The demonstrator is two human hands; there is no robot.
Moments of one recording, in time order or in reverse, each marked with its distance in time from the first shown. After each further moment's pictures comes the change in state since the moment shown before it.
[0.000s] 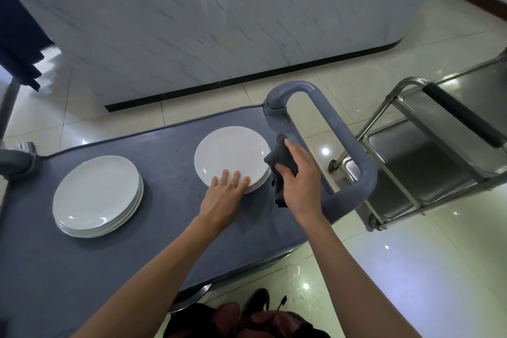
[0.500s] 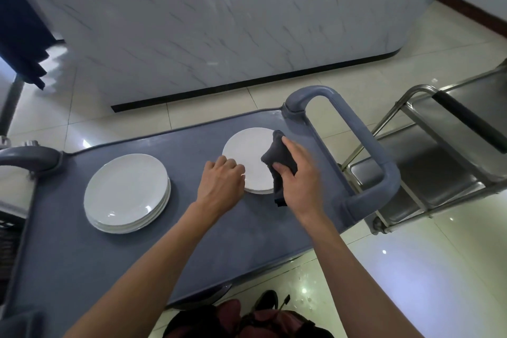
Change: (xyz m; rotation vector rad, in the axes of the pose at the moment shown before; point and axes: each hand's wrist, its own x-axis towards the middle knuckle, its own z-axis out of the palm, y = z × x) left_hand -0.024 -0.070 -0.024 -0.170 0.409 -0.057; right_hand -0.018 -0.056 0.045 -0.036 -0.015 -0.054
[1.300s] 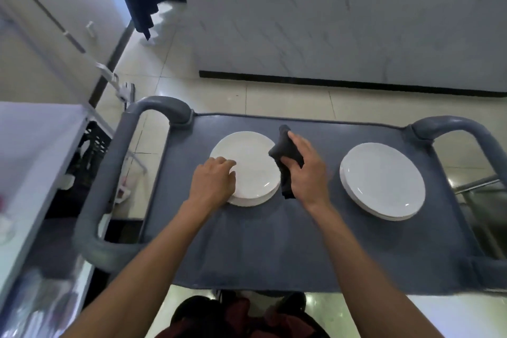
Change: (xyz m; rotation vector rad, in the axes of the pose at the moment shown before) left_hand -0.150 -0.243 -0.042 -0.168 -0.067 -0.582; right_hand -0.015 -0.130 0.231 0.131 -0.325 -0.131
